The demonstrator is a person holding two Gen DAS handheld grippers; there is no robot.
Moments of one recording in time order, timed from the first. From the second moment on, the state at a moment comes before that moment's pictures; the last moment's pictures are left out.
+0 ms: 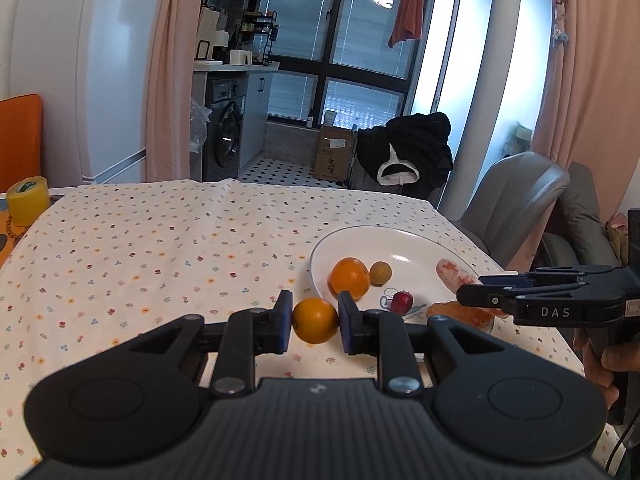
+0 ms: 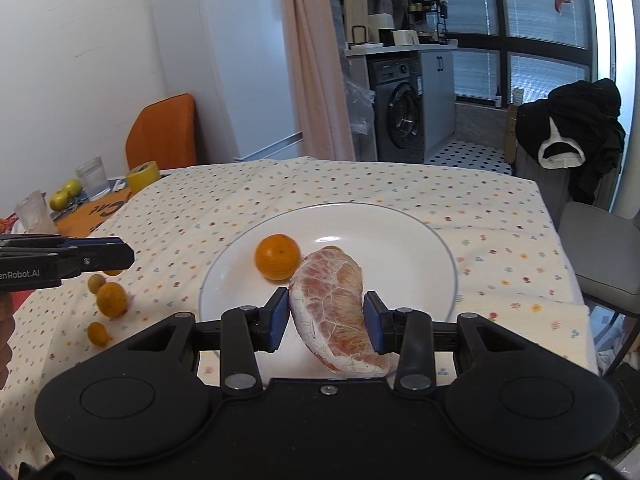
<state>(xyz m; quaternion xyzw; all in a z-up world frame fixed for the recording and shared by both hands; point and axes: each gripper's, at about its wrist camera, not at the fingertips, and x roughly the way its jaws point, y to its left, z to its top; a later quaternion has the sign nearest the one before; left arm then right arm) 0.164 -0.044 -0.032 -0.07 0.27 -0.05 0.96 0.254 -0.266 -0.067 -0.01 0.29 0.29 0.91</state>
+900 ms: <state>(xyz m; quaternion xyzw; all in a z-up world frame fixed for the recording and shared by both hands) 0.217 -0.083 -0.047 -0.05 0.30 -0.08 0.95 0.295 -0.288 -0.073 0.00 0.30 0.27 0.92</state>
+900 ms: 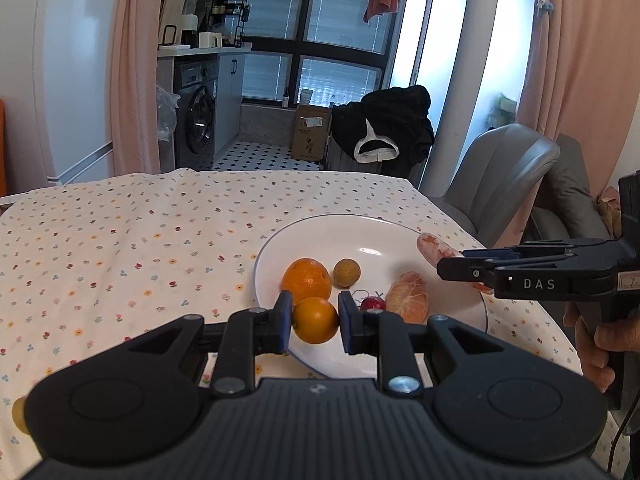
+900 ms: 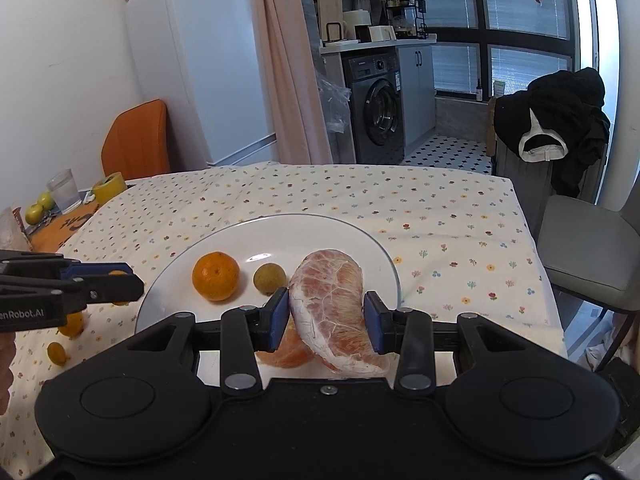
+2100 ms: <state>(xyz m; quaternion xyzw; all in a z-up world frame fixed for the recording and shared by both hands) 0.177 -0.029 -0.036 -0.07 0.29 0.01 0.96 0.281 -0.277 -0.057 0.03 0.28 0.28 0.92</state>
